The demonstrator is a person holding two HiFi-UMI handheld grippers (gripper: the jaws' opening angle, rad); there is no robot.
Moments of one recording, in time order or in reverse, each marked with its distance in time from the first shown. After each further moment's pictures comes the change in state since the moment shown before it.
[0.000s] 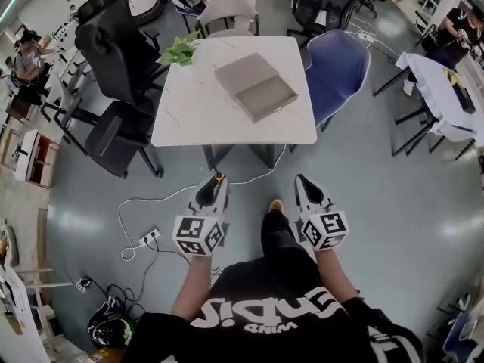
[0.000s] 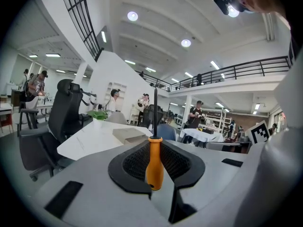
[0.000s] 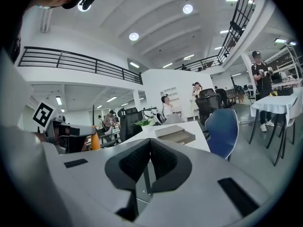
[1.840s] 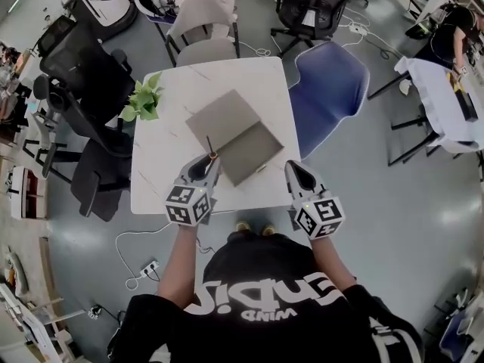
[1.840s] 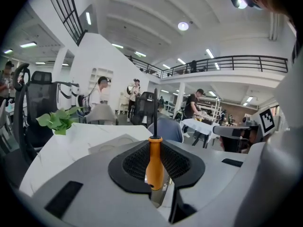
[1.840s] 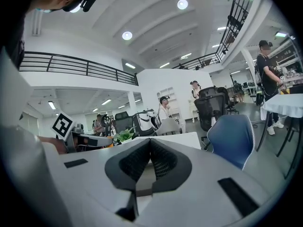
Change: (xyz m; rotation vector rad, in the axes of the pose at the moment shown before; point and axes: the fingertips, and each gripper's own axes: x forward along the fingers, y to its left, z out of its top) left arm 0.337 0.094 0.083 0.065 0.171 -0.138; right arm 0.239 -0.173 0.109 0.039 -0.012 -0.006
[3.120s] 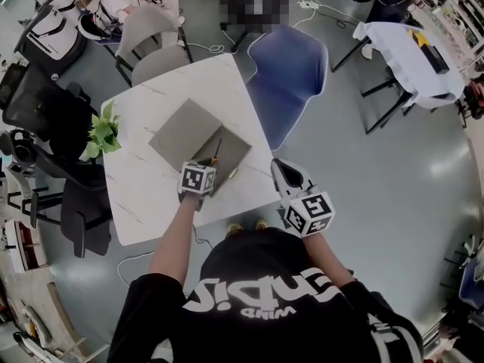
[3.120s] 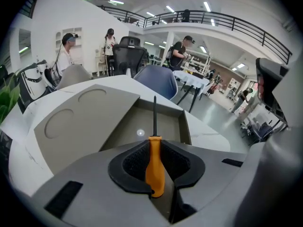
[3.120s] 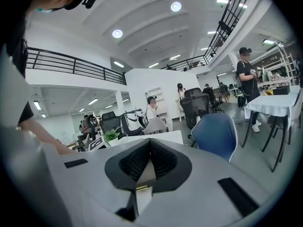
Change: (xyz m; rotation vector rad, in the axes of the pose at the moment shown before) left arm 0.160 -0.004 -0.146 0.136 0.595 -0.182; right arm -0.018 -0.050 -0.004 0.038 0.009 -0.157
